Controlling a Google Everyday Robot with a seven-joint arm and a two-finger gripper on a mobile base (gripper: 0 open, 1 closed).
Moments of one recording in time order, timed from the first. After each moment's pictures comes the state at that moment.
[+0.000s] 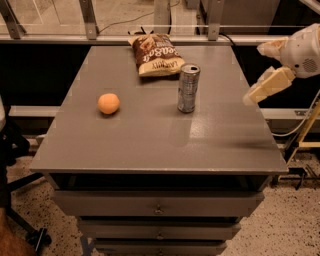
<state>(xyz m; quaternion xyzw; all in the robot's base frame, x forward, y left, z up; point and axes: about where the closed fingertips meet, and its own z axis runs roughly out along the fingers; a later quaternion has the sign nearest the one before) 0.590 -0.232 0.946 -0.53 0.74 0.10 0.39</state>
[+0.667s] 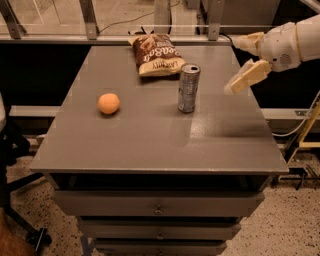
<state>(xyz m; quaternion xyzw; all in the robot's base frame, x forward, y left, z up) 0.627 -0.184 0.950 -0.56 0.67 0.19 0.45</state>
